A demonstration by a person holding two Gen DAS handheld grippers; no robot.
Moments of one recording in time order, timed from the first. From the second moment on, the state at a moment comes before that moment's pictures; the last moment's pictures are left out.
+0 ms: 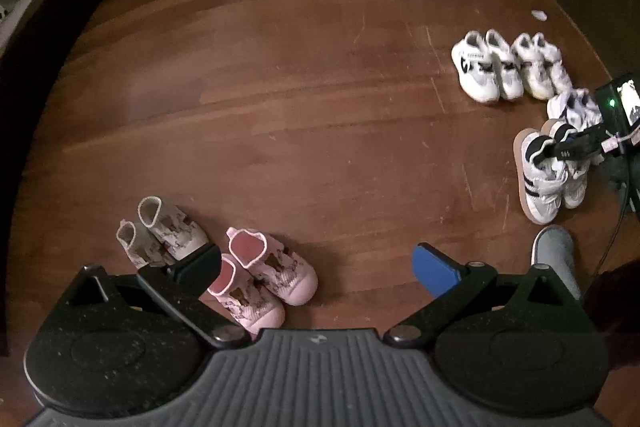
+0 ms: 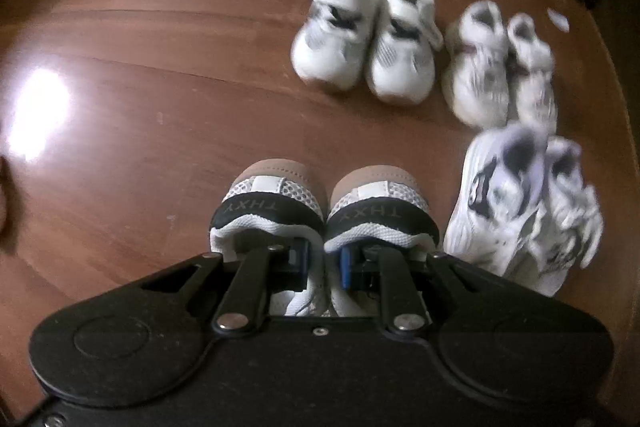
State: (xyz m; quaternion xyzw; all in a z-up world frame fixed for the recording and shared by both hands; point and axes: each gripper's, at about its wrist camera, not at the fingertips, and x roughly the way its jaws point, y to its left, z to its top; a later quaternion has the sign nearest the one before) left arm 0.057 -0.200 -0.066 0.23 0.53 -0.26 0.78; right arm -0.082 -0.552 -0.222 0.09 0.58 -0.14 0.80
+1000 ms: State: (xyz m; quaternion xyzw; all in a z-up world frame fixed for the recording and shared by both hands) left arm 0.068 -0.186 -0.071 0.21 0.54 -0.25 0.77; right arm -0.058 -0.627 -0.187 0.19 0.52 -0.24 0.79
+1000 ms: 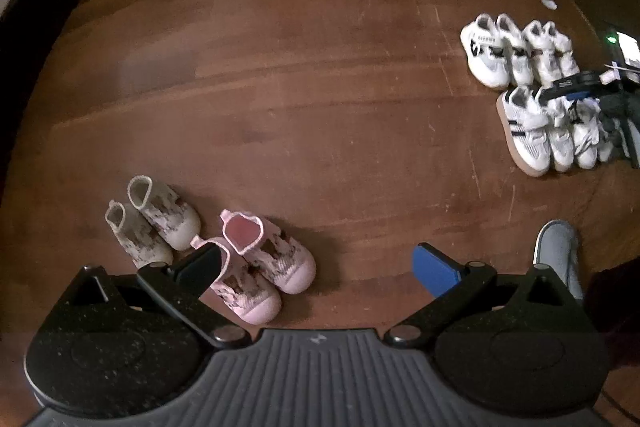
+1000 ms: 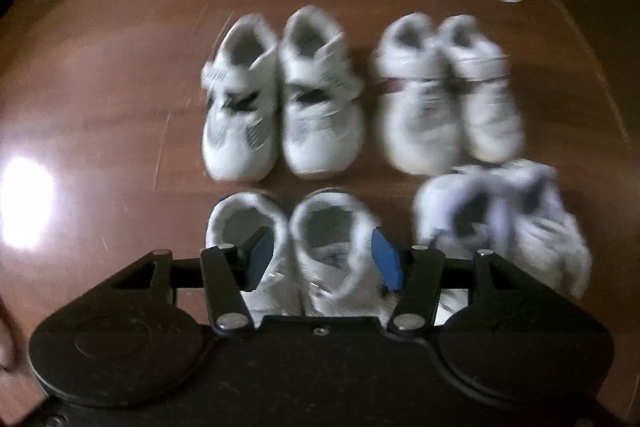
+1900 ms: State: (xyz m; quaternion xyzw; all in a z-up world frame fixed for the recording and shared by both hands) left arm 0.073 0.027 -0.081 0.26 0.56 -0.19 0.76; right arm 0.054 -0.186 -0.167 0.05 0.56 0.13 0.81
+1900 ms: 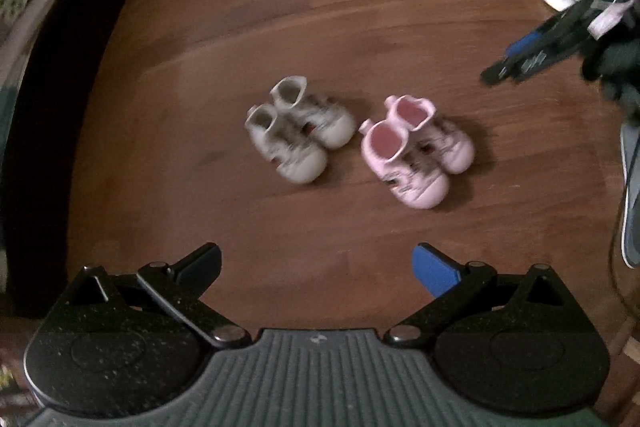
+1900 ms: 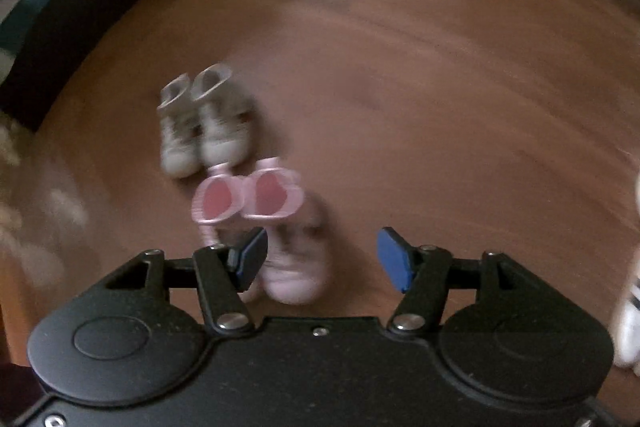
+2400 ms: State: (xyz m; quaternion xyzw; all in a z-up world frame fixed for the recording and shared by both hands) left arm 0.088 0.050 -0.070 0.21 0.56 -0.17 0.78; right arm 0.111 -0.117 -0.238 0.03 0.61 0.11 0.78
